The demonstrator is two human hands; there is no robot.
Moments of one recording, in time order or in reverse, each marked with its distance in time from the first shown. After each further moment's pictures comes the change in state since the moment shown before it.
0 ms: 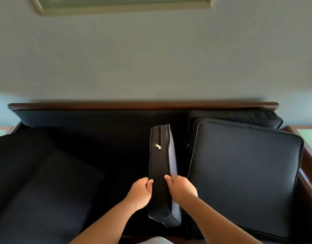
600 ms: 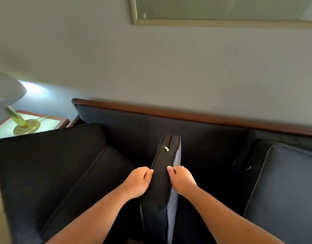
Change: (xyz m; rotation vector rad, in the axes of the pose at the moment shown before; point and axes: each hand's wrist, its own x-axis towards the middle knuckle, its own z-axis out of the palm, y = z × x) left_hand 0.003 -0.168 -0.230 -0.022 0.127 0.096; right_hand 0.023 -0.260 0.085 0.154 -0.027 -0.211
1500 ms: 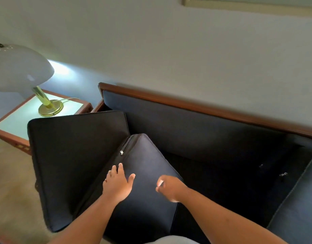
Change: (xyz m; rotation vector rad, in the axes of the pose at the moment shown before) left_hand -0.035 -0.168 -0.061 0.296 0.050 -0.521; right_hand 0.015 -0.070 0.131 -0.300 -0.465 -0.047
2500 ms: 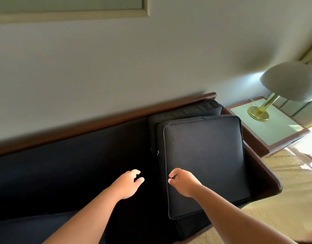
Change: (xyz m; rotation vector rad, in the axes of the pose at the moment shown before) left_hand -0.091 0.466 0.134 0.161 -0.515 0.802; right_hand -0.209 0.418 -0.132 0.521 0.573 0.484
